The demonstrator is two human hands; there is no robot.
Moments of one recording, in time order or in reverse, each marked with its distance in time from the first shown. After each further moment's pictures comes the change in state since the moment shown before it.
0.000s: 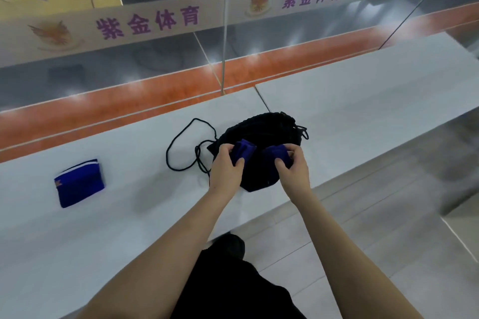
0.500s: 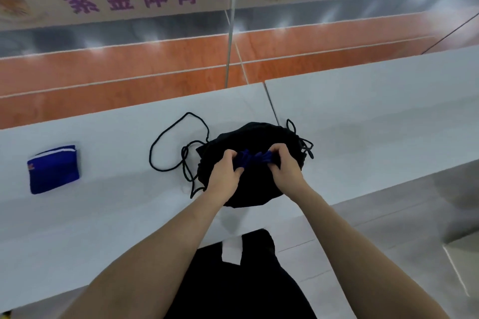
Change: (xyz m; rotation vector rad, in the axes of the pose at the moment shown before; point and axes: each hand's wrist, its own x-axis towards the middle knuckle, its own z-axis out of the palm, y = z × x) left_hand 0.080 -0.013 0.067 0.118 -0.131 -0.190; right_hand 0.137 0.030 -0.004 -0.388 -0.436 -0.104
